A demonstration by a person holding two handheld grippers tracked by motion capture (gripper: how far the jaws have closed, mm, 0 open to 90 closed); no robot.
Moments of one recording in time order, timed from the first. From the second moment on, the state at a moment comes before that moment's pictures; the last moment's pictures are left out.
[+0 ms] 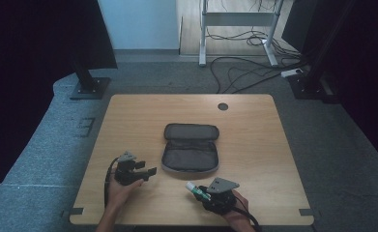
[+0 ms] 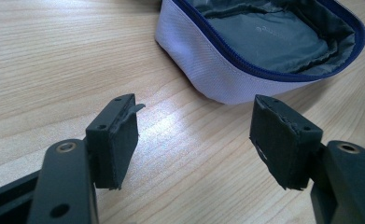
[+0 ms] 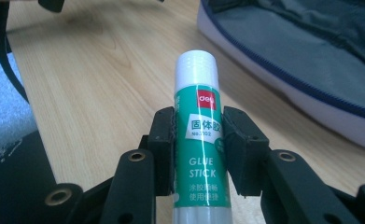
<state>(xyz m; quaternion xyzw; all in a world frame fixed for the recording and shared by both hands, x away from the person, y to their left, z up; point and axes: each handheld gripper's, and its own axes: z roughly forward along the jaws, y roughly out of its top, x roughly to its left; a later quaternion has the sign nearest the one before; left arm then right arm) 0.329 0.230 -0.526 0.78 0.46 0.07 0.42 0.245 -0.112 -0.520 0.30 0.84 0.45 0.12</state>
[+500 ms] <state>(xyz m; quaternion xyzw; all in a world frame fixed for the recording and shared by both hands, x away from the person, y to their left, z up) 0.330 0.232 -0.526 0.78 0.46 0.07 0.42 0.255 -0.124 -0.504 0.31 0.82 0.47 0.14</state>
